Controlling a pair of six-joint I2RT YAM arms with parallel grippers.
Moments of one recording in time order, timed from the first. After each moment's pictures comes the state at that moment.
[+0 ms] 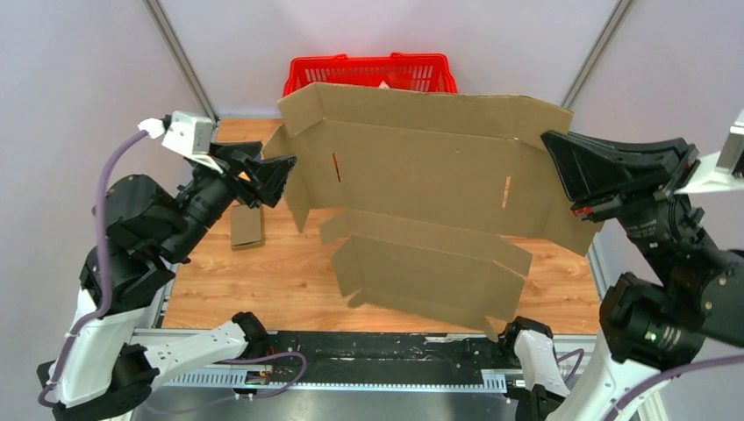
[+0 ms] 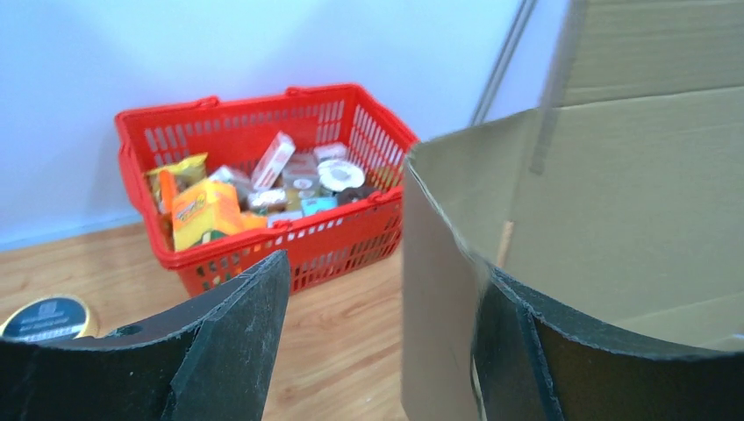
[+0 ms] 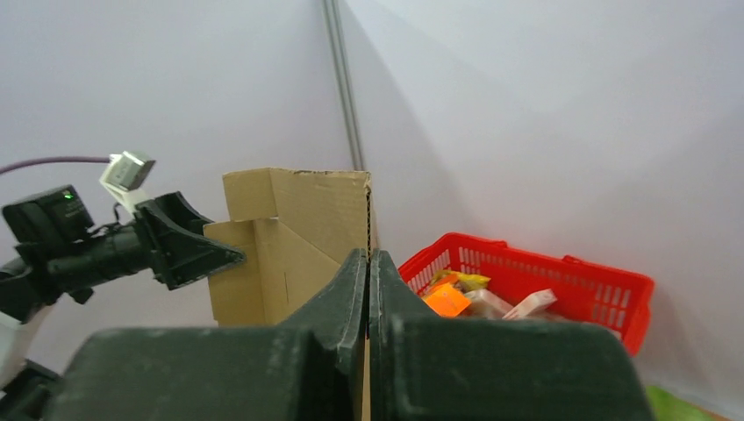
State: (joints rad) left arm -0.83 0.87 1.65 -0.67 -0.27 -0.17; right arm -0.36 0.80 1.79 -0.17 -0.88 0.84
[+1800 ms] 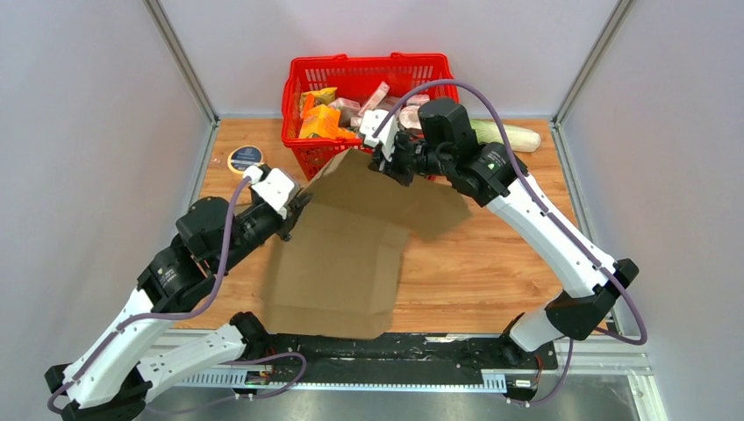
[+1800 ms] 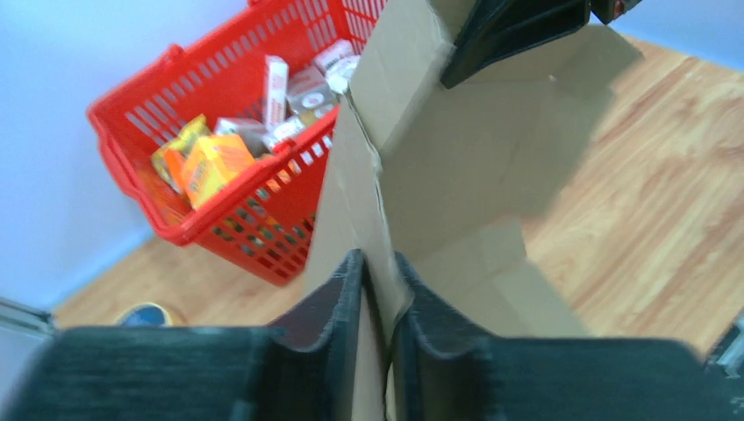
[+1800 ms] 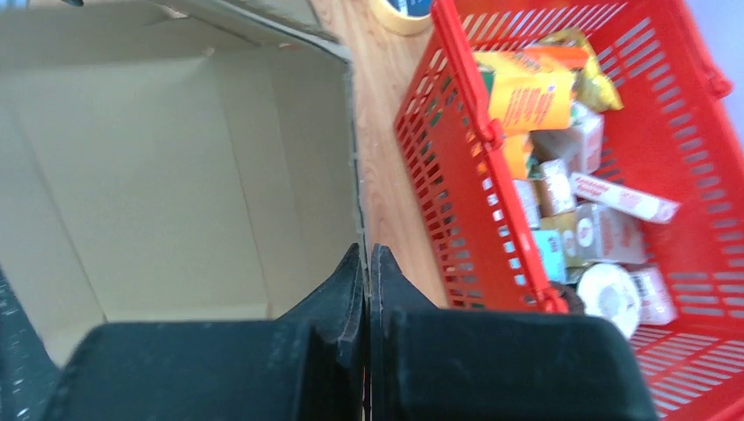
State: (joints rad) left arm -0.82 0.73 1.17 -0.54 -0.13 0.22; right arm 0.75 1.51 1.81 -0.72 -0.34 -0.51
